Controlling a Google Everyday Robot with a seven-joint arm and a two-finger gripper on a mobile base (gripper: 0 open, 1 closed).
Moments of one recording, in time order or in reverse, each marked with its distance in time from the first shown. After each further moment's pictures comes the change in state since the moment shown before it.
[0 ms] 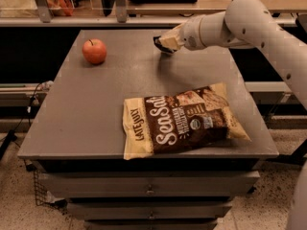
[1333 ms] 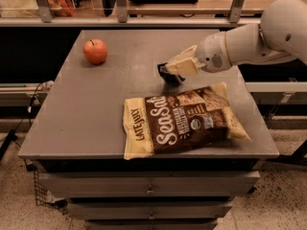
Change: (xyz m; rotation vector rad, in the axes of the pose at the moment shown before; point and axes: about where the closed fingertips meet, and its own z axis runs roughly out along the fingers) arm 0.013 0.122 -0.095 -0.291 0.047 0.099
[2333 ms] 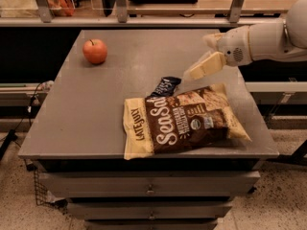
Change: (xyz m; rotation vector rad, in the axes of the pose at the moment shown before) arm 0.012 -0.043 -0.047 0.096 -0.031 0.007
